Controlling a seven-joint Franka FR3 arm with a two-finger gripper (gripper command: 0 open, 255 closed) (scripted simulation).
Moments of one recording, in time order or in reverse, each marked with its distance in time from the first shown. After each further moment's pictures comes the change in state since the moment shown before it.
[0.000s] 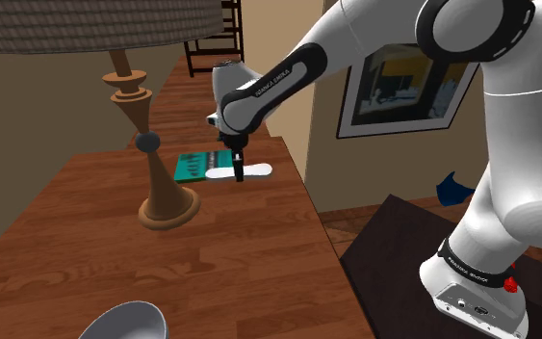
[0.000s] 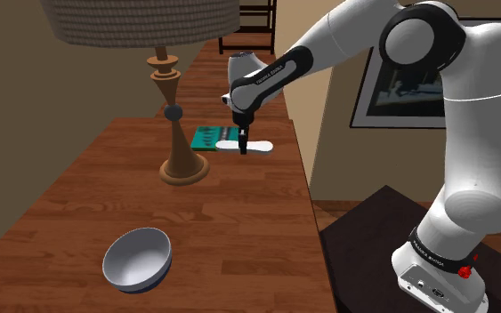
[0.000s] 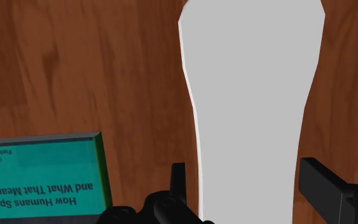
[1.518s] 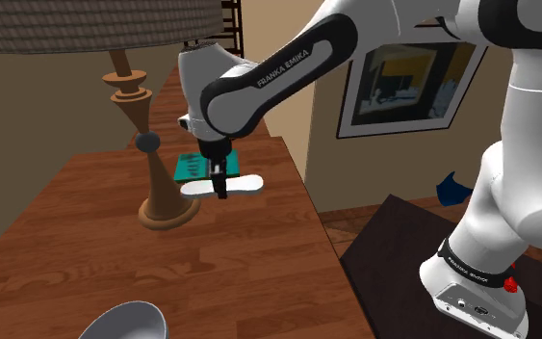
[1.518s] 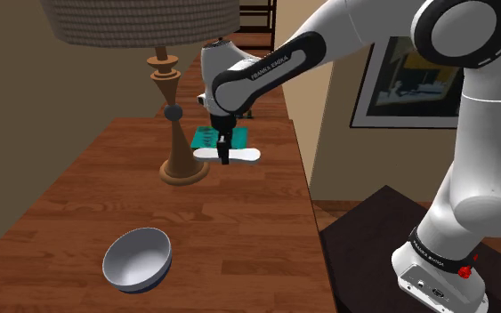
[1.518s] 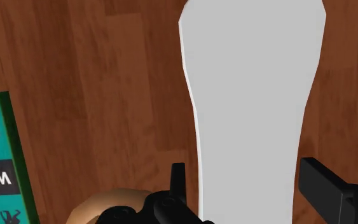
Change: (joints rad) arm 0.152 -0.145 0.076 -0.061 -0.006 -0.100 0.232
